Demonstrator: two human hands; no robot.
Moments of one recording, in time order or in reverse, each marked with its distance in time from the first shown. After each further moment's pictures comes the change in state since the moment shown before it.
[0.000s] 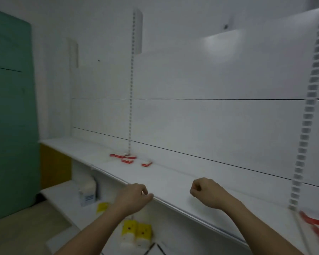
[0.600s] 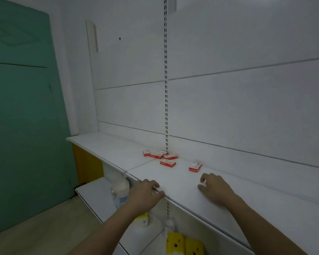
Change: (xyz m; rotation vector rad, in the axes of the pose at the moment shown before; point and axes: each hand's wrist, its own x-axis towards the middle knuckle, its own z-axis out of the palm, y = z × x) left_hand 0.169 -0.211 0.020 0.016 0.031 -0.085; right_hand 0.287 -0.075 0.165 -0.044 0.019 0.008
